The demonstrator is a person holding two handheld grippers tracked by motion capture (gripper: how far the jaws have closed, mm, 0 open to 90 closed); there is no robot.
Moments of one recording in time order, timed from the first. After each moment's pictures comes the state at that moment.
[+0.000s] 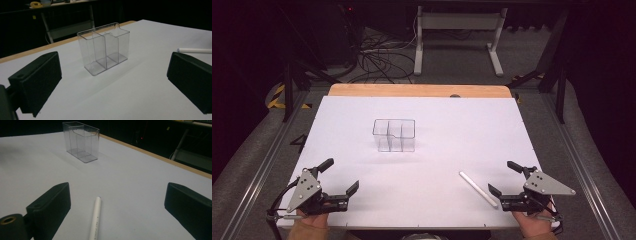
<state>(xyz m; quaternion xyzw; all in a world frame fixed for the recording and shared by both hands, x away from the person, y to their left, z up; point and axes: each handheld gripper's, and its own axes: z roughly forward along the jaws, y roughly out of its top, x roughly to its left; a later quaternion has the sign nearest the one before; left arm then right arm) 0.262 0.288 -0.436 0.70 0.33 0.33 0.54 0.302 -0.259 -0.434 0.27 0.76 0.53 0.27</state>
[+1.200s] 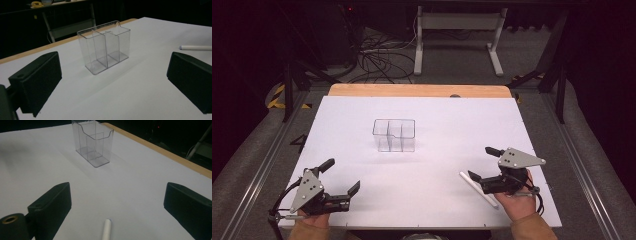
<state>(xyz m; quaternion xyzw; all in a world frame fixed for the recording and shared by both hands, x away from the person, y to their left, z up) 0.262 0.284 -0.436 0.70 0.33 0.33 0.53 0.342 -0.207 -0.403 0.24 0.80 0.49 0.23</state>
